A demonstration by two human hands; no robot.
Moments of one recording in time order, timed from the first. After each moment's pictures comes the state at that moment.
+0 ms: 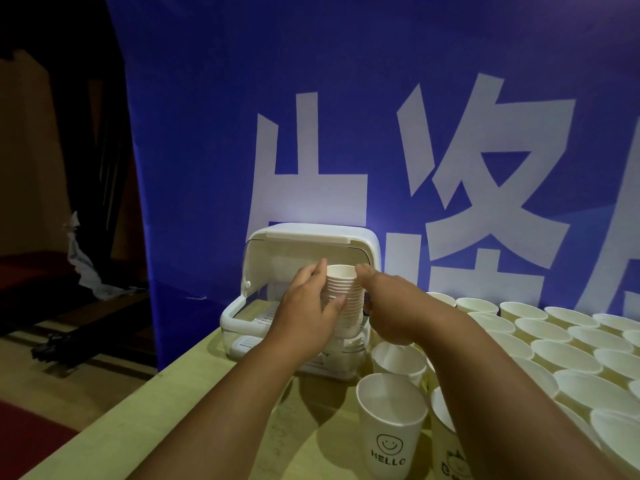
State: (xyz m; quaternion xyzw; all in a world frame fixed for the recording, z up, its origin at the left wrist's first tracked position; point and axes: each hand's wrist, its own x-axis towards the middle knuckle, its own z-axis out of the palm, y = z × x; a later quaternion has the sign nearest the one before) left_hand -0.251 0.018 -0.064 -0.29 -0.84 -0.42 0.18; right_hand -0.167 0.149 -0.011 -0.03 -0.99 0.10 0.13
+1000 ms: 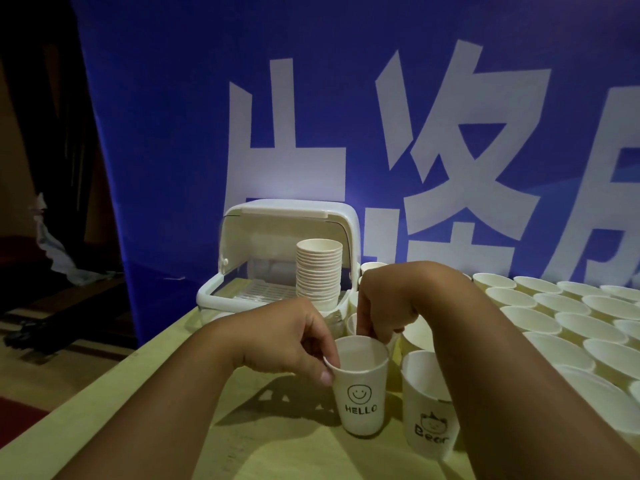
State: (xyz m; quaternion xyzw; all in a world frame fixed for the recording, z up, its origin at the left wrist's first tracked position) left_hand -0.204 -0.022 -0.046 -0.50 -0.80 -0.25 -0.20; right_hand -0.143 0.159 0.004 -0.03 -0.99 -0.03 -0.14
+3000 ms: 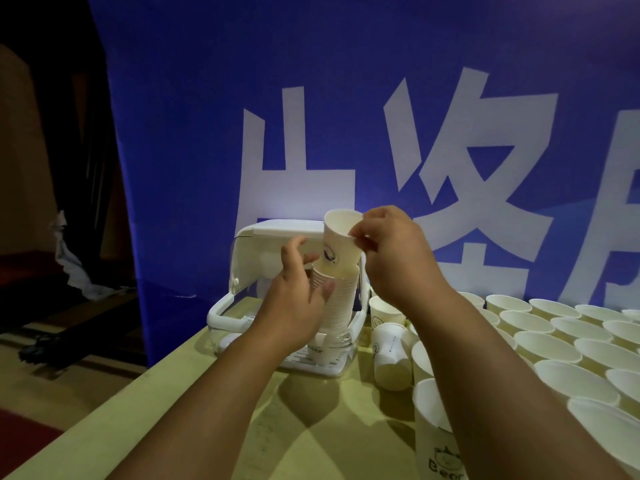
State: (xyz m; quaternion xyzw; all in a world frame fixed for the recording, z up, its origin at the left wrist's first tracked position) left_hand -0.239 0.014 -0.051 -0.33 -0.78 -0.50 0.18; right_hand -0.157 0.152 0.020 -0.03 -0.89 0.17 0.42
